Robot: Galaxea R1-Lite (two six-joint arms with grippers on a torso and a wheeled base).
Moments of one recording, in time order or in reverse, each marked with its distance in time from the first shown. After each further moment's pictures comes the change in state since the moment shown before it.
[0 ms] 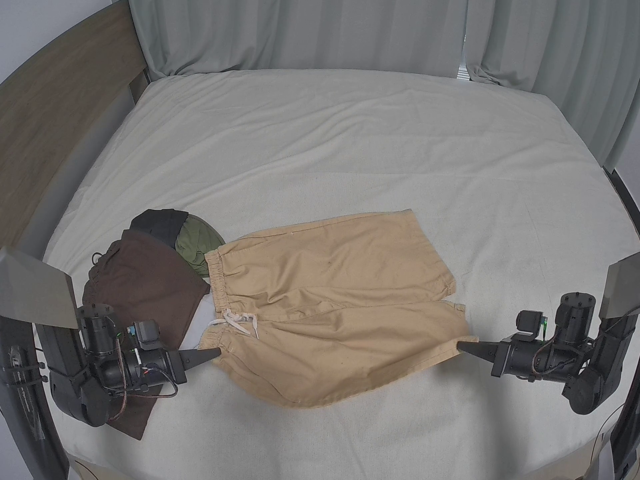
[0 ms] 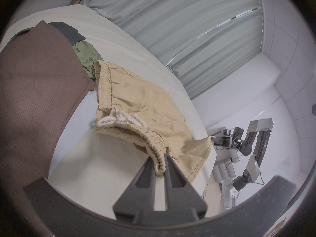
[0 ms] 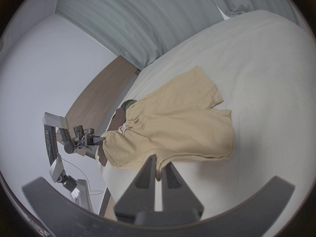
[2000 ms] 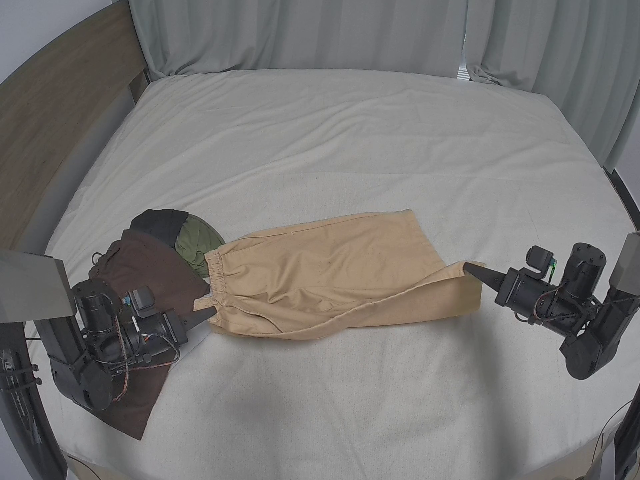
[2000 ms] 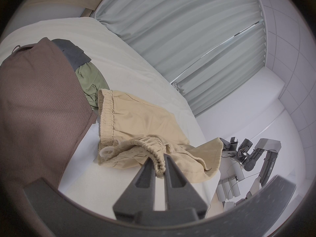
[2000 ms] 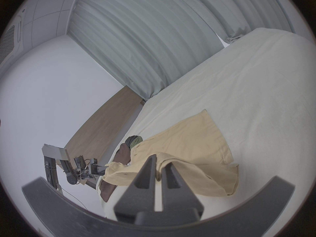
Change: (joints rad) left arm -0.021 -0.061 -0.127 -0.001 0.140 -0.183; right arm -0.015 -0.079 -0.269 0.000 -0.067 0.195
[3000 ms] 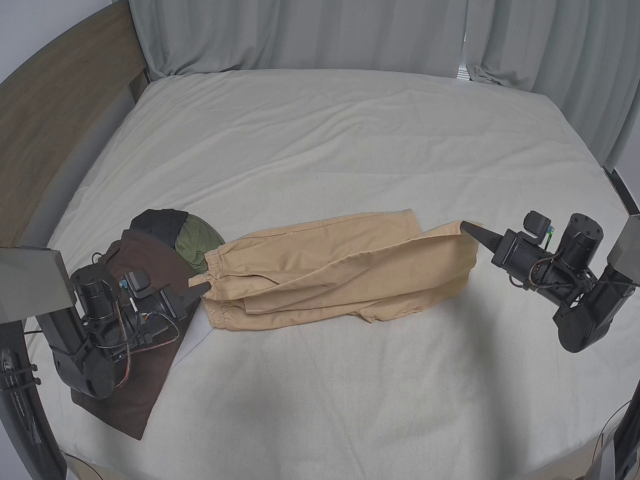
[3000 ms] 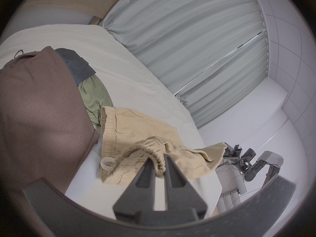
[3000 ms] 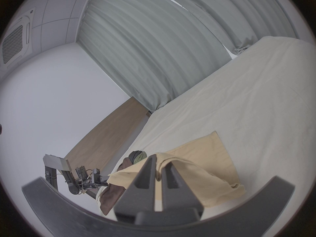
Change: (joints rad) left arm 0.002 -0.007 -0.091 0.000 0.087 -0.100; right arm -0.003 0.014 -0.209 0.040 -0.001 0.054
